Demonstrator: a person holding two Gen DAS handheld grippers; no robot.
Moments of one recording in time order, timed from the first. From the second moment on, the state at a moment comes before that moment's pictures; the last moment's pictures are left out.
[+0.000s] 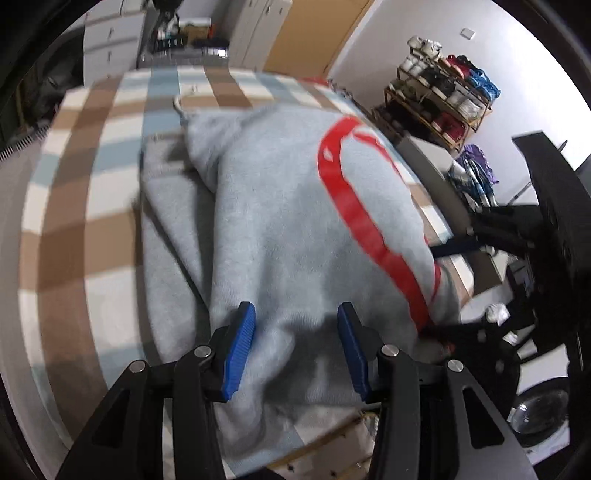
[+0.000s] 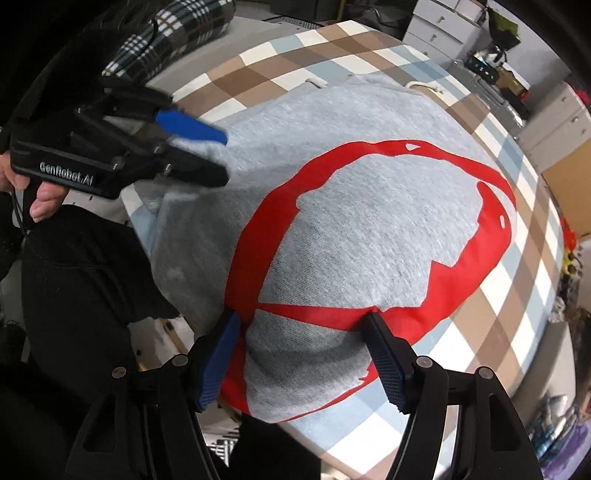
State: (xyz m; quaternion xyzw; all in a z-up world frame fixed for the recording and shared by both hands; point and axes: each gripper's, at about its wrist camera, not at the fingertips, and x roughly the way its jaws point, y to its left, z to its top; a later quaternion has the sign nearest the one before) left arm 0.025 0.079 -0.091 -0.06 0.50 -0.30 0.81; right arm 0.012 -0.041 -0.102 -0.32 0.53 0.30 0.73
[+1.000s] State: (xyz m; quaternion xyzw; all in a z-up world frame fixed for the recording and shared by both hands) left arm 0.105 0.120 -0.095 -0.14 0.55 -0.21 0.79; right arm 0.029 -0.104 -0.076 -0.07 0.50 0.38 0.77
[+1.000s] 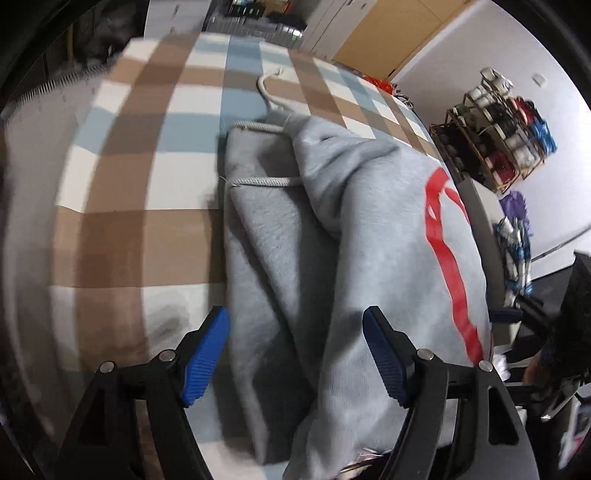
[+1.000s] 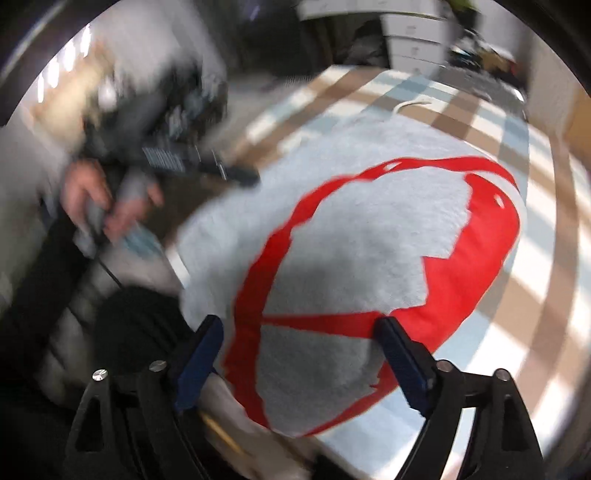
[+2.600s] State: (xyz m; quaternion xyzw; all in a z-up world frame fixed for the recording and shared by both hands) left arm 0.107 0.045 -0.117 -0.17 0.61 -0.31 0.71; right arm 0.065 -0.250 -0.154 0.30 0.49 0.35 0.74
